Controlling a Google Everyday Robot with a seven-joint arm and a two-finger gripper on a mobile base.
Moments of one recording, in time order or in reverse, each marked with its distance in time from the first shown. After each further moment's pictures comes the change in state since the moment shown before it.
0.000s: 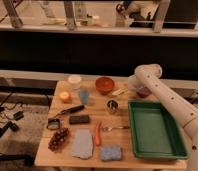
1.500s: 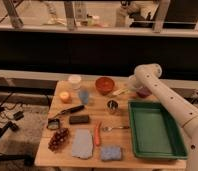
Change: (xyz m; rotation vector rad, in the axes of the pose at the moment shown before) arm 0.002 0.000 0.001 -0.007 0.009 0.003
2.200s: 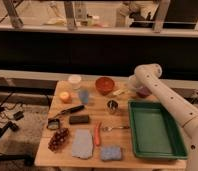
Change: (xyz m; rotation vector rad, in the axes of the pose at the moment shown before) arm 0.000 0.000 0.000 0.000 0.000 0.000
